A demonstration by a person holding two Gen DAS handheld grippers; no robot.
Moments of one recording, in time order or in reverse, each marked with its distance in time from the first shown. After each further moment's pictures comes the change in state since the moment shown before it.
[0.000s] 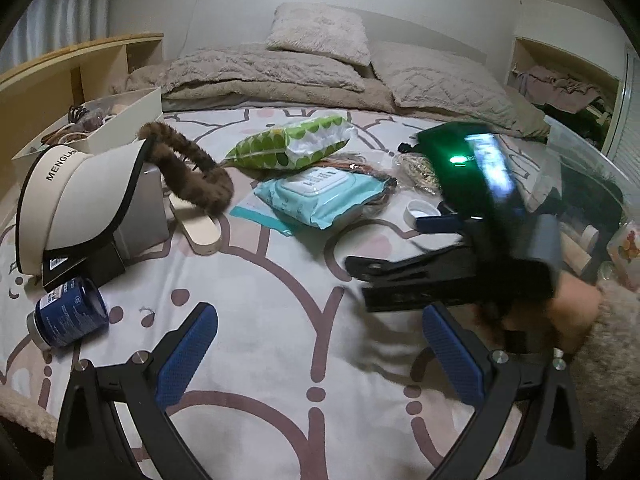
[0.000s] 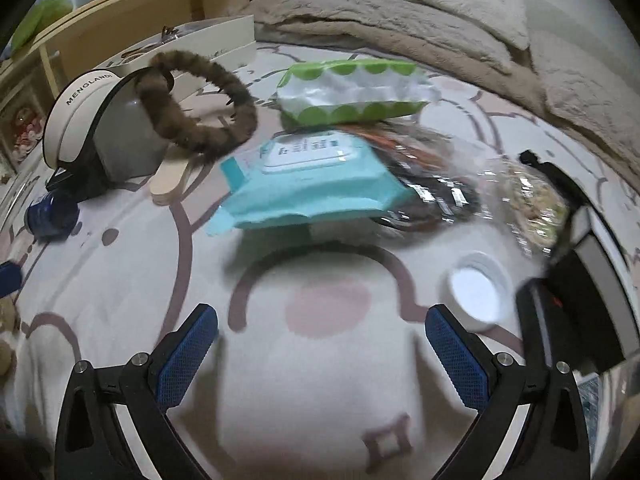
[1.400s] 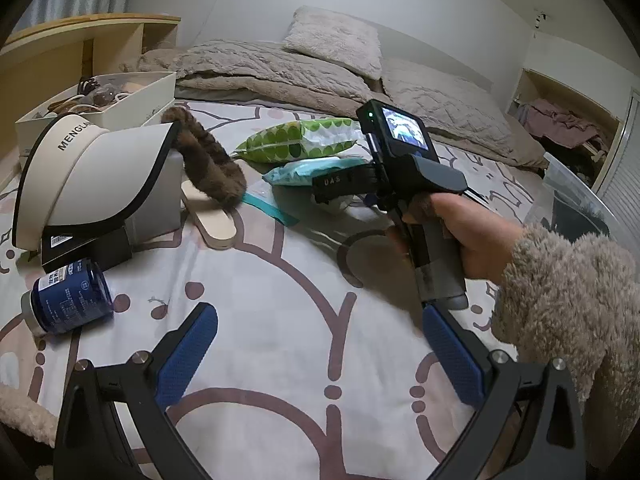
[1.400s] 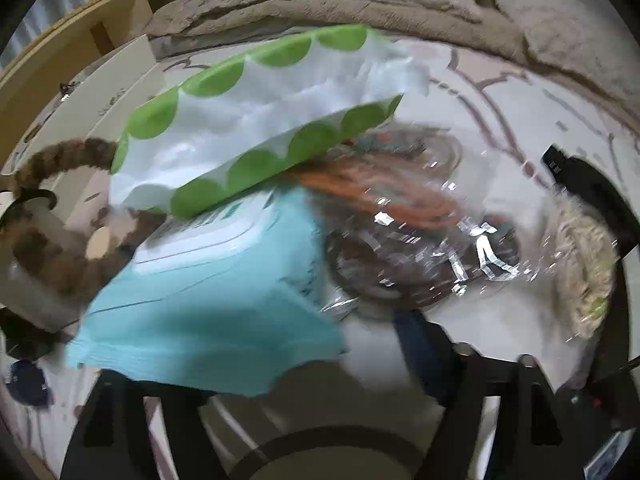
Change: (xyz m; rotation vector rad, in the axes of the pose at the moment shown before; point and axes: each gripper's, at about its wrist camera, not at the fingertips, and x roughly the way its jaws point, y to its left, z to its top) left arm -0.008 0.035 -0.001 -0.099 -0.014 -0.068; right arm 0.064 -0.034 0.080 0.252 0.075 -0.087
